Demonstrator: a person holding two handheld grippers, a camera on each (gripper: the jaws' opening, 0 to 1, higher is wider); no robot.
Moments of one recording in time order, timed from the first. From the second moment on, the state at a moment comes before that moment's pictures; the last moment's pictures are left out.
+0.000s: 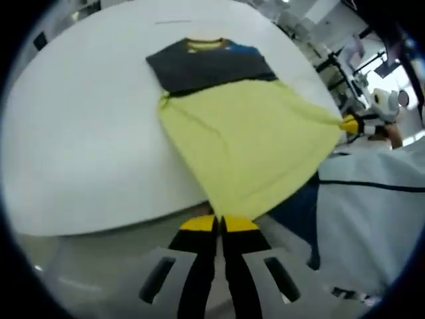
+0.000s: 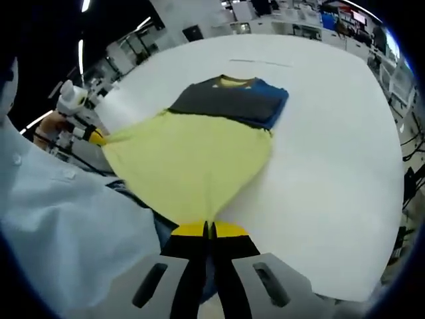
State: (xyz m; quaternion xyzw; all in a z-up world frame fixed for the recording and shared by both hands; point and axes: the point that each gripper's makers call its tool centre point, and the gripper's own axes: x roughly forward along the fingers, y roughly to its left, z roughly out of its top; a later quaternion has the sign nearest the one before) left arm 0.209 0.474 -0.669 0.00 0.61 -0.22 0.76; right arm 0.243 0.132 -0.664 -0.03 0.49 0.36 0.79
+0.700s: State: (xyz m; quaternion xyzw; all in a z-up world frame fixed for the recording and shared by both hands) left arm 0.196 0.471 -0.652 0.02 0.63 -0.23 0.74; right arm 0.229 0.129 -0.644 -0.04 0.49 0.39 0.78
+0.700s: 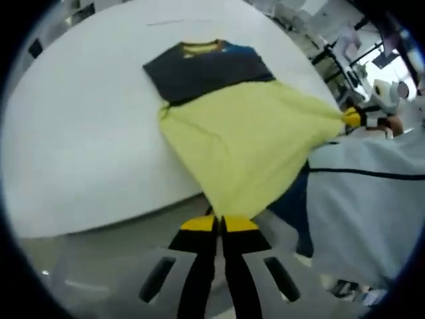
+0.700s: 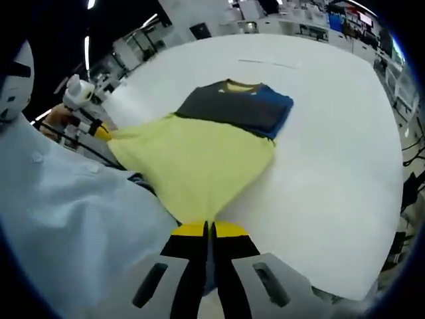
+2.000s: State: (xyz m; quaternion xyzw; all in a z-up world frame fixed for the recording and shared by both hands) left arm 0.295 0.485 -0.618 -0.05 0.46 -0.20 0.87; right arm 0.318 0.131 -0.611 -0.05 0.40 0.35 0.84
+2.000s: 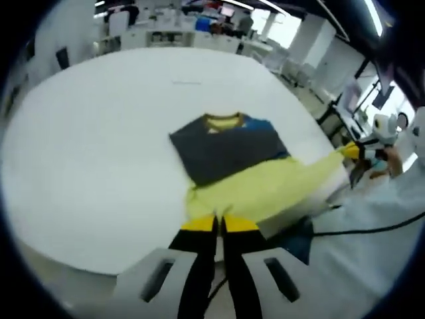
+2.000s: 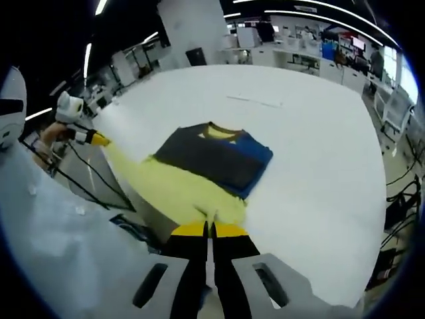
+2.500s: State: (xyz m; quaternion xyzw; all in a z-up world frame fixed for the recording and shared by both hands) left arm 0.342 0.491 -0.612 -0.05 0.42 -0.19 0.89; right arm 0.354 0.135 -0.601 -0.02 0.38 0.35 0.86
